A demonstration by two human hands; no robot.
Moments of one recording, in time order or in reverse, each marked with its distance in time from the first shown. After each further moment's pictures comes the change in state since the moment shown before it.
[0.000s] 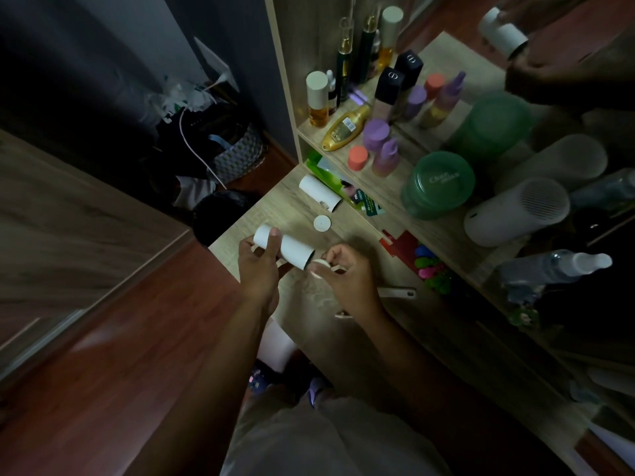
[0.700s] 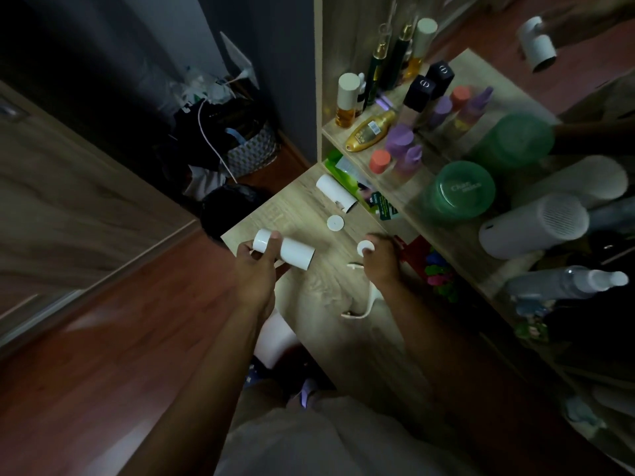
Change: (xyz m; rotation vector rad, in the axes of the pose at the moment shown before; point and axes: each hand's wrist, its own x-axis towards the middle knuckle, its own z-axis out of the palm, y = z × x) left_hand 0.000 -0.006 -0.033 -0.076 0.050 0.021; right_hand 0.078 0.059 -0.023 -0.538 0.033 0.198
